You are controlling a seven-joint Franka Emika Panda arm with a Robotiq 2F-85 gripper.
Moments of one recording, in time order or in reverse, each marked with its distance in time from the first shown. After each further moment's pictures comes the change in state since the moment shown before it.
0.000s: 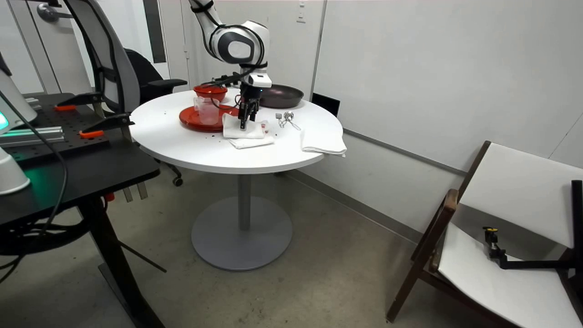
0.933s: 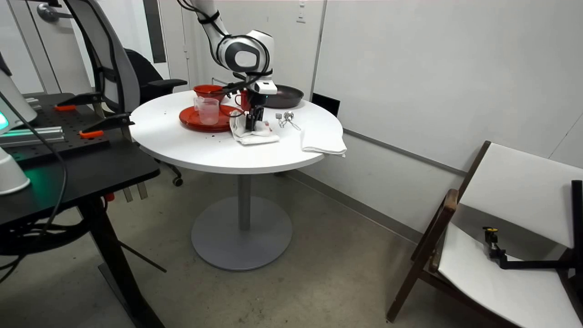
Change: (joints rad) arm -0.010 0.102 -0.002 0.128 0.003 -0.006 -0.003
